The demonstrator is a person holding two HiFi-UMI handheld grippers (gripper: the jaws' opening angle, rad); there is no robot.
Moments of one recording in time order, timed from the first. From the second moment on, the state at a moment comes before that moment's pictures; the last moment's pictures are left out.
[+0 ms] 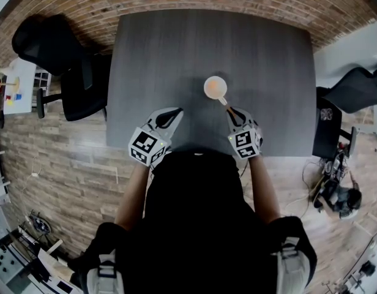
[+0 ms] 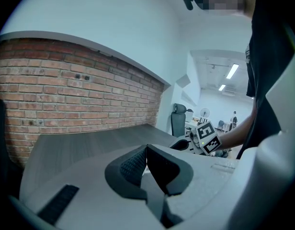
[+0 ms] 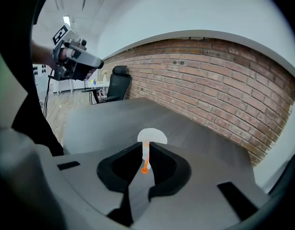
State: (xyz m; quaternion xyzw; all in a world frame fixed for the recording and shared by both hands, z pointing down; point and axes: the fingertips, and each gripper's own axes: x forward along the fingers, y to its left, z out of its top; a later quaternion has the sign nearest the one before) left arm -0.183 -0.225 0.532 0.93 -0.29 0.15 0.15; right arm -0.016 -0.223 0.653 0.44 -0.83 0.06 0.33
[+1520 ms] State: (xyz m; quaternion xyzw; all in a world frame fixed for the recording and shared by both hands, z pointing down) left arm -0.182 -0.244 0.538 0.94 -0.27 0.16 0.15; right arm -0.006 -0.235 0.686 0.45 -0.81 0.09 0.37
